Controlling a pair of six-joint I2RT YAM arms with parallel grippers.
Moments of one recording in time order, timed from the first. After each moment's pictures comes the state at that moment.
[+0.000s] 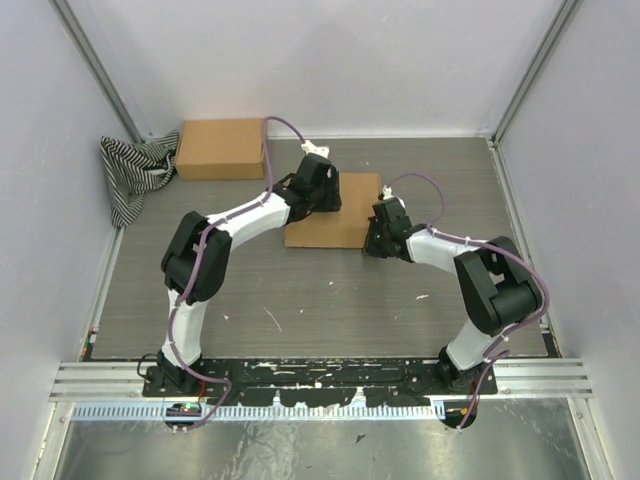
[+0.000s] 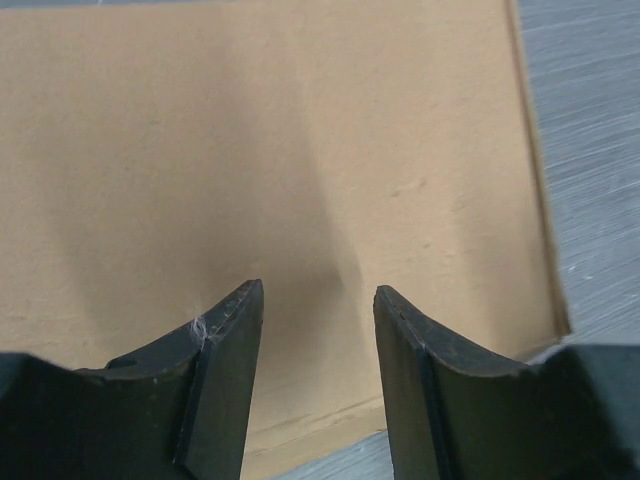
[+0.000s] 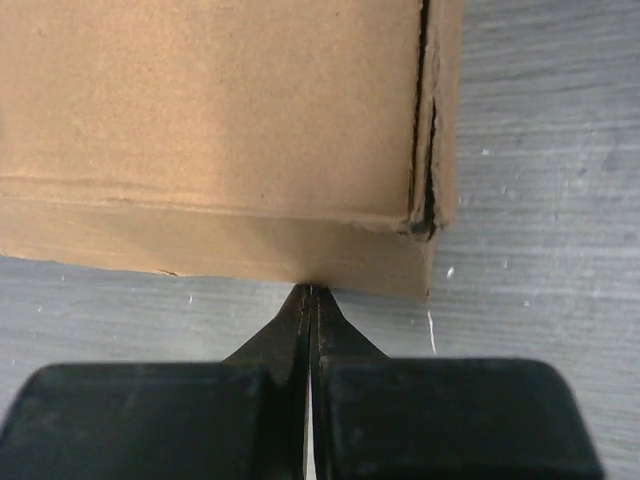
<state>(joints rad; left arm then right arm) -0.68 2.06 1.55 -0.17 -0.12 -0.50 0.42 1.64 0.85 -0.10 -0.01 0.56</state>
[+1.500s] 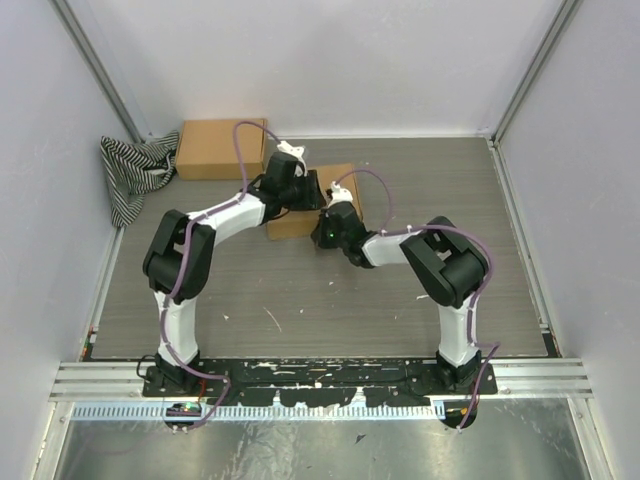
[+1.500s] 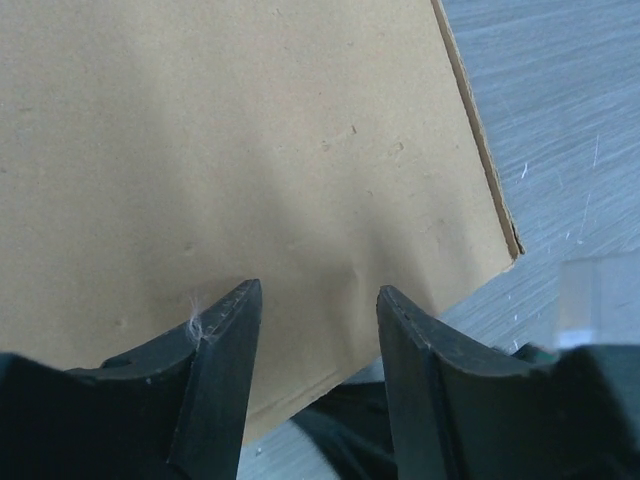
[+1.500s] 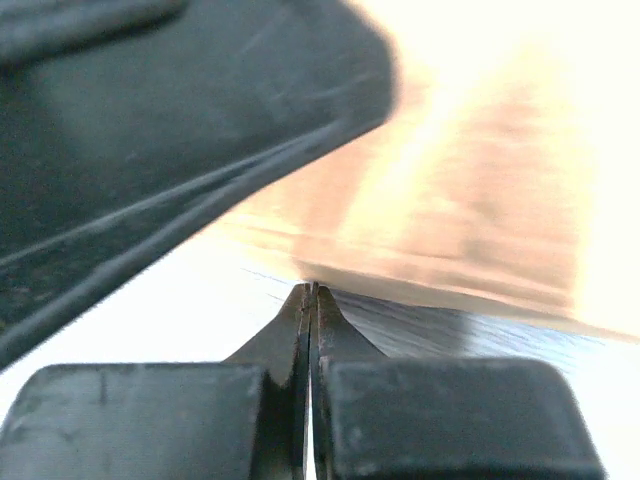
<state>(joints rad) -0.53 2.01 1.40 -0.01 0.14 -0.47 0.65 1.98 1.02 0.42 0.03 0.53</state>
